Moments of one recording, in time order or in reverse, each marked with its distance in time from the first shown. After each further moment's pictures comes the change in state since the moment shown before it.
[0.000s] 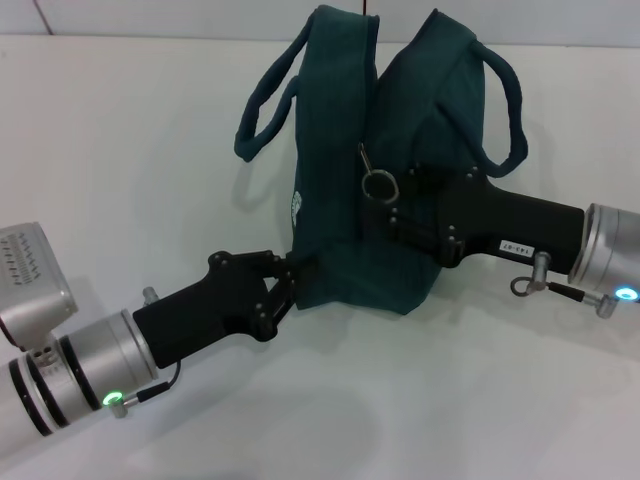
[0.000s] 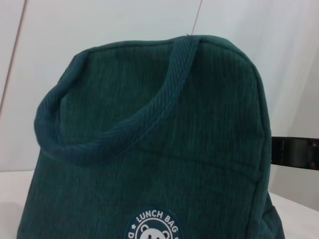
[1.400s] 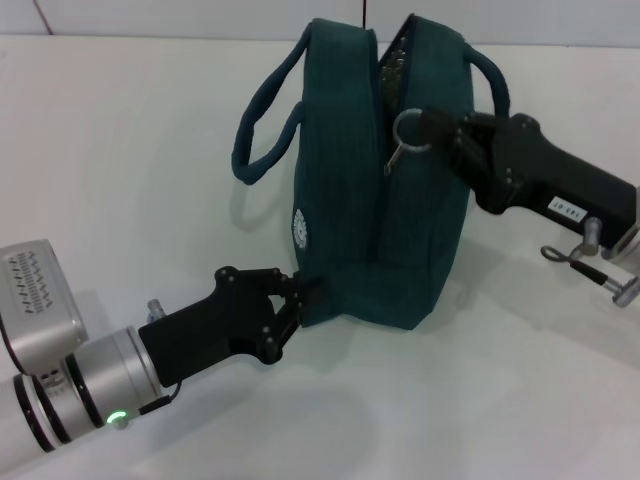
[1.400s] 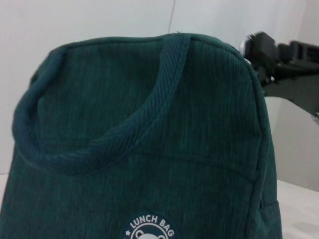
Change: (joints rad) left arm 0.014 -0.005 0.030 -0.006 0.006 0.005 0.098; right arm -0.056 -0.002 -0.057 0.008 0.283 -0.136 -0.013
